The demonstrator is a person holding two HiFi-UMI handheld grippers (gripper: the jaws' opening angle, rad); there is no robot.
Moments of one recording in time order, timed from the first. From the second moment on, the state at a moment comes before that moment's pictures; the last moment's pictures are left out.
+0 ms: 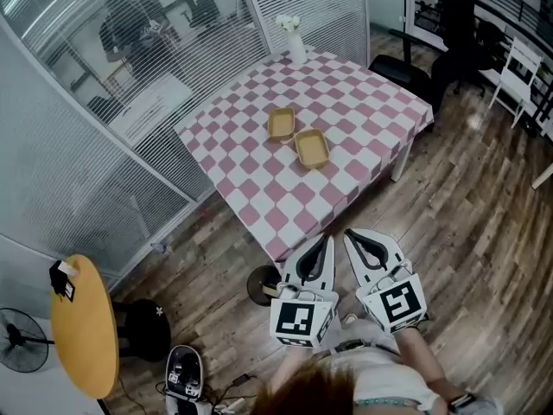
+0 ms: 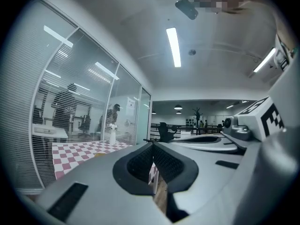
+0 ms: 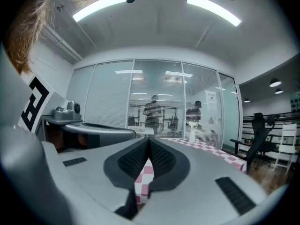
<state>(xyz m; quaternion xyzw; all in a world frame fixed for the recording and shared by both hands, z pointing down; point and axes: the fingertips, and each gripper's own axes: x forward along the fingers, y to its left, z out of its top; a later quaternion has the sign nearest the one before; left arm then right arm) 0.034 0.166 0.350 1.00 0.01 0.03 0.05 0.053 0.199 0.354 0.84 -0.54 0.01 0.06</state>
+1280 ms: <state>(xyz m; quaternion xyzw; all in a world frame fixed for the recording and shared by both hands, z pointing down) 0.153 0.005 0.372 1.00 0.07 0.04 0.05 0.166 0.032 0.366 0.86 -0.50 0.02 0.07</state>
